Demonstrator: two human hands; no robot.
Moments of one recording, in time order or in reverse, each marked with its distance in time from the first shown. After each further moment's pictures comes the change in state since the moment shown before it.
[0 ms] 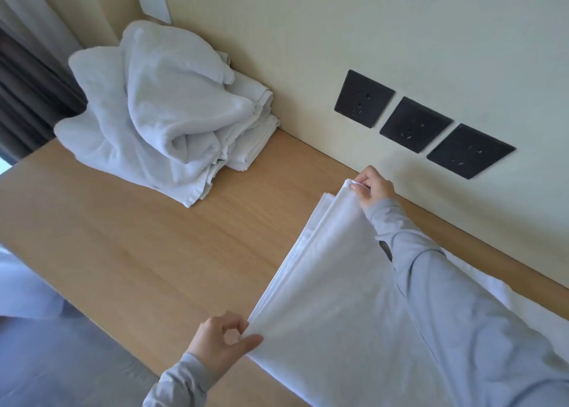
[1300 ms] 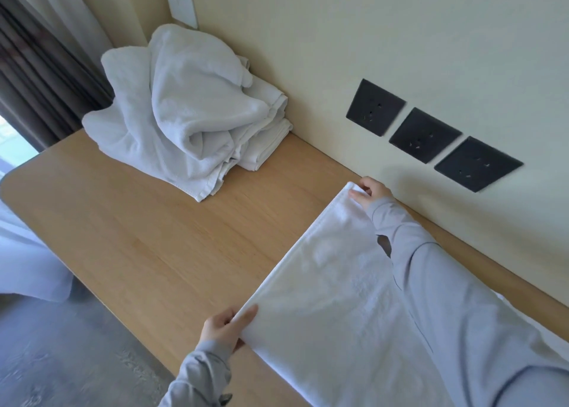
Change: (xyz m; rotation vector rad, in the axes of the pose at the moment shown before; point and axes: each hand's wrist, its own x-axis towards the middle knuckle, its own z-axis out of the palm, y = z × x) left_hand 0.003 -0.006 0.022 -0.827 0.204 -0.451; right_hand 0.012 -0.025 0.016 -0.042 -0.236 0.221
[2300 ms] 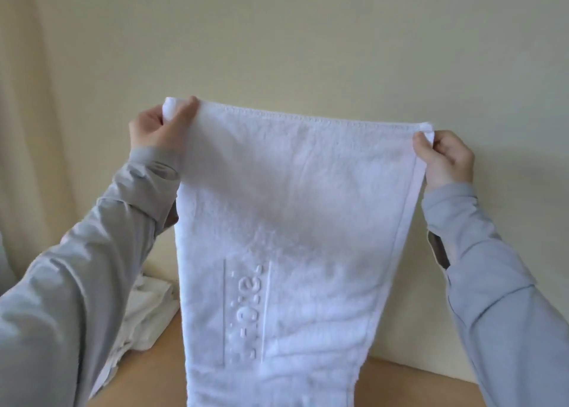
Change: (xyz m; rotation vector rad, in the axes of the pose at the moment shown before) left_hand -0.414 0.321 0.158 -0.172 -0.139 1.532; right_hand -0.384 -0.030 -0.445 0.848 1.087 -0.749
